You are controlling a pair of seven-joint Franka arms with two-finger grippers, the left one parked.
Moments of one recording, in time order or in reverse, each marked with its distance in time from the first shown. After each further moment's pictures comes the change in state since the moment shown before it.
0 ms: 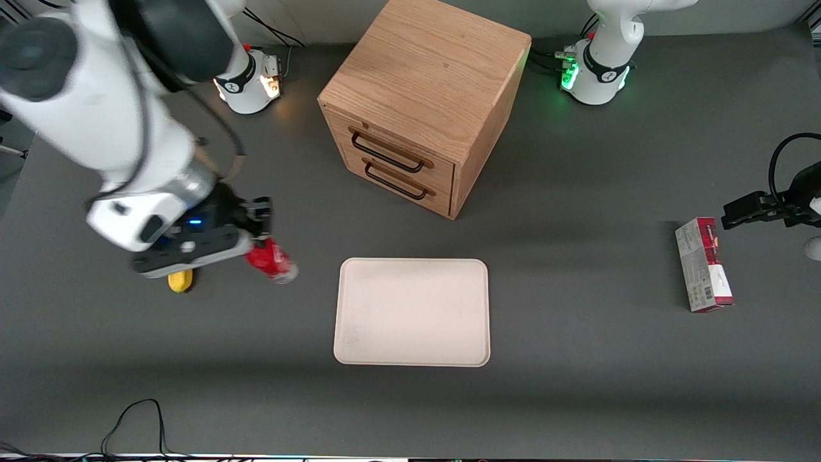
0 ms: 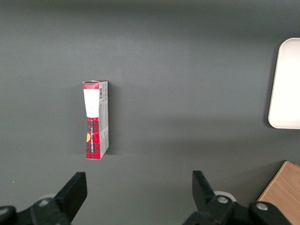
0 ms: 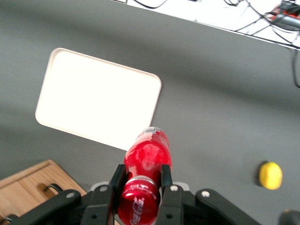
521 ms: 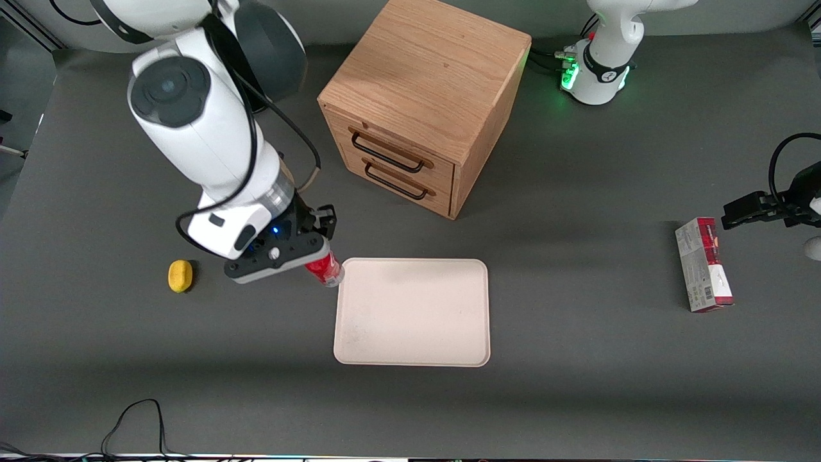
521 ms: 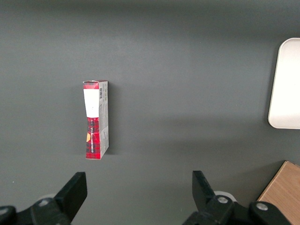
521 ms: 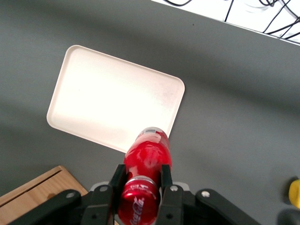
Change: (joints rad) arm 0.064 0.086 -0.006 -0.003 -0.002 0.077 0.024
